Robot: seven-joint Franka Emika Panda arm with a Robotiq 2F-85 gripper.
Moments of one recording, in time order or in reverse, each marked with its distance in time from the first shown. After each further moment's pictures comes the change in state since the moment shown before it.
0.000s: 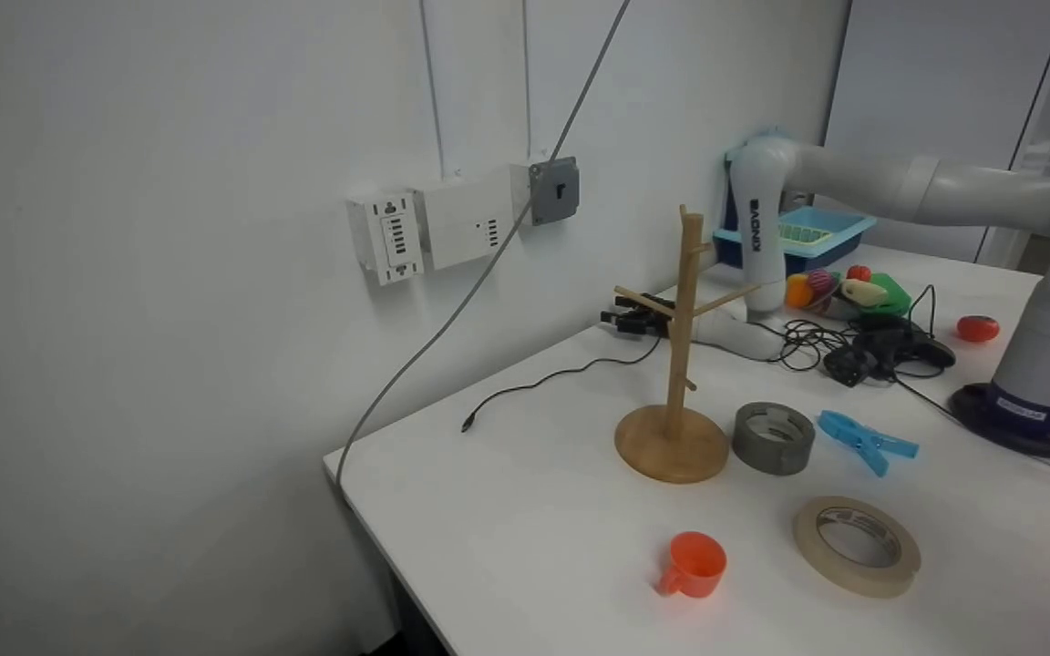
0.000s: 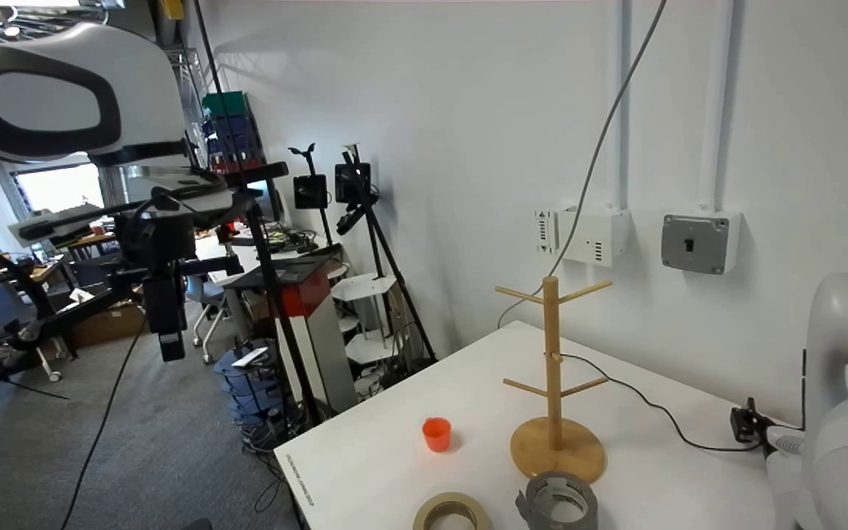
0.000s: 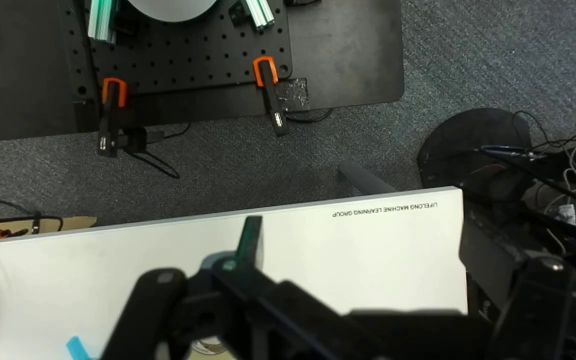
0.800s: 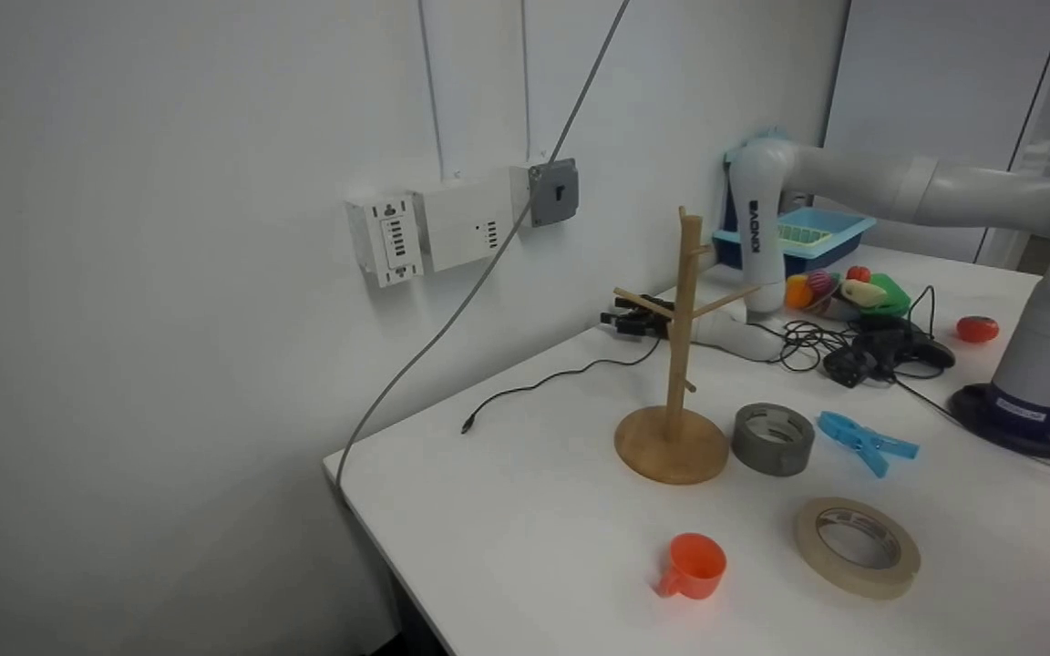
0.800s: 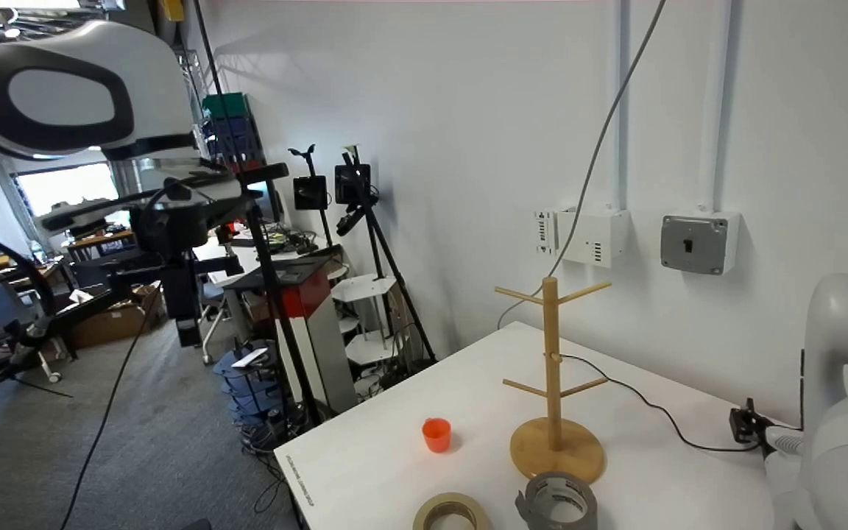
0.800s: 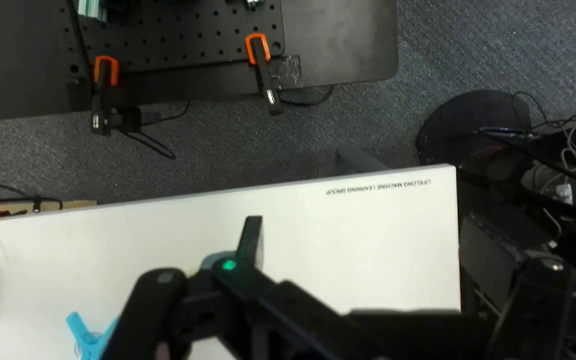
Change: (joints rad) arm -0.012 0.057 0.030 0.056 -0.007 0.042 0.026
